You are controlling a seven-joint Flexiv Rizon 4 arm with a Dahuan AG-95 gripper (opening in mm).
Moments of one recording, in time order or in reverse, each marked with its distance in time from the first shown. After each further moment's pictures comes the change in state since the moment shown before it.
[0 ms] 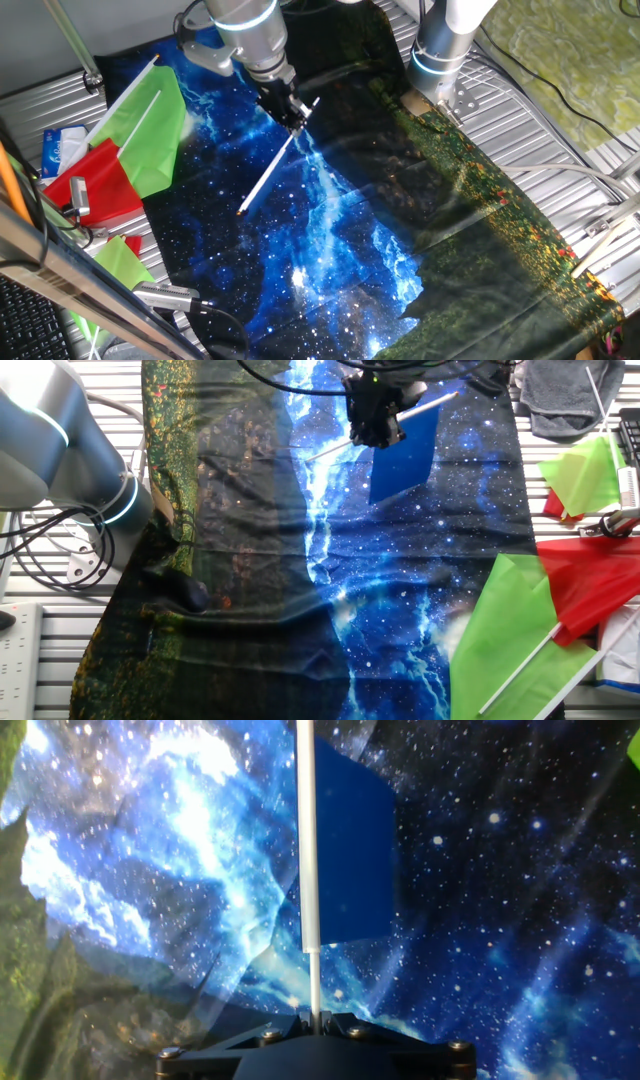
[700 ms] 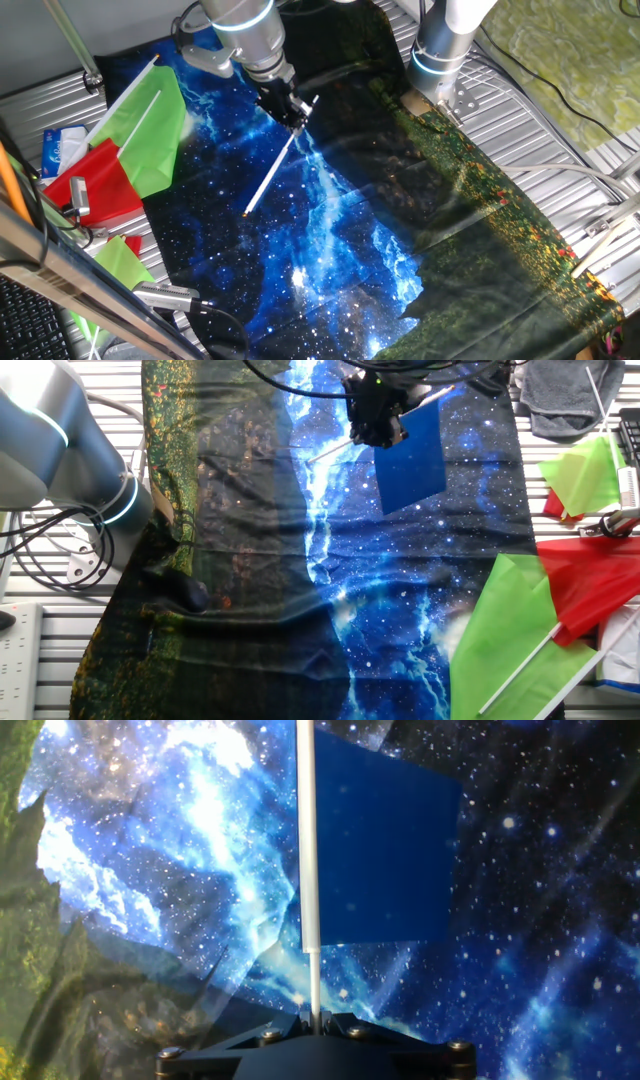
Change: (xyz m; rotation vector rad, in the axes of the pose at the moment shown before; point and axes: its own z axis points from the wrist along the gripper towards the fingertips) arm -0.005 0.002 -0.002 -0.037 -0.011 -0.057
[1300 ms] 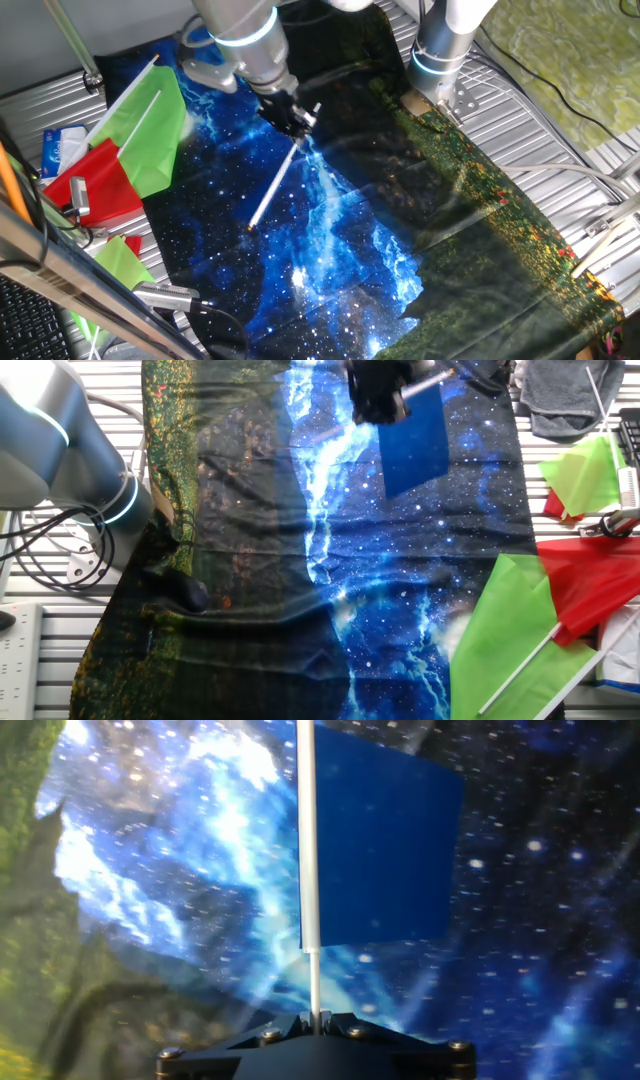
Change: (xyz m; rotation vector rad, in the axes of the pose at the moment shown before) arm -0.019 0.046 -0.004 0.018 0.024 0.006
